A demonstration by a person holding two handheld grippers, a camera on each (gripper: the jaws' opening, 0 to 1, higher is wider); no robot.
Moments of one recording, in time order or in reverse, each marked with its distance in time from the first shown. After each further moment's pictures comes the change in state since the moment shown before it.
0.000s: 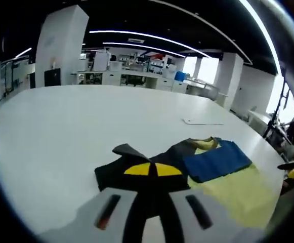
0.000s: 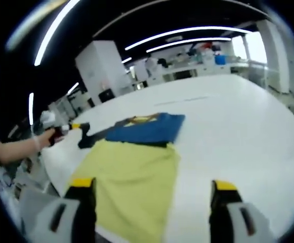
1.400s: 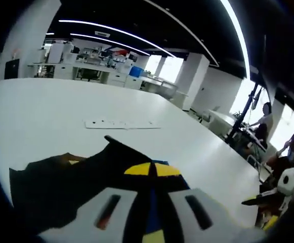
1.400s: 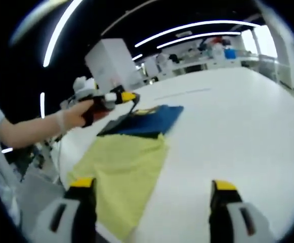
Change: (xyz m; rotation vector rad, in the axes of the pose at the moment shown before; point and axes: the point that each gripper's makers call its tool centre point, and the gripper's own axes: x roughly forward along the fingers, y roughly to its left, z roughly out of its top) left arm 0.143 -0.277 -0.004 -0.043 0.037 -0.363; right arm 0.005 -0.043 -0.024 0.011 0.036 0.117
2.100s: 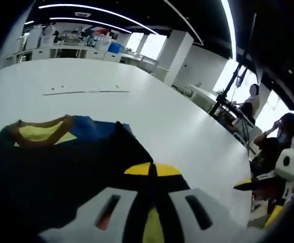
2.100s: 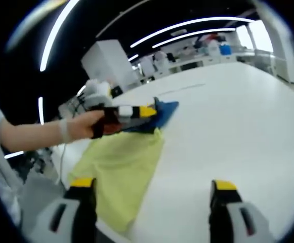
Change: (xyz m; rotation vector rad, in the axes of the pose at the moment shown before) left arm 0.031 -0.053 -0.090 0.034 0.219 -0.130; right arm -0.004 -0.004 -0.007 0.040 -0.003 -0.003
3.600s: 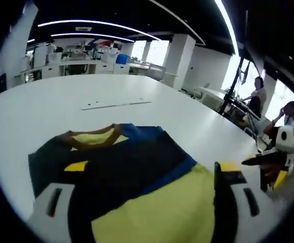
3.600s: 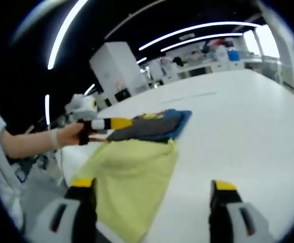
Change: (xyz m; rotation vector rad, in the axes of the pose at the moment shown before) left arm -0.114 0.060 0.013 0.117 -0.080 0.135; right arm 0.007 0.028 0.021 -0.059 -0.027 0.055
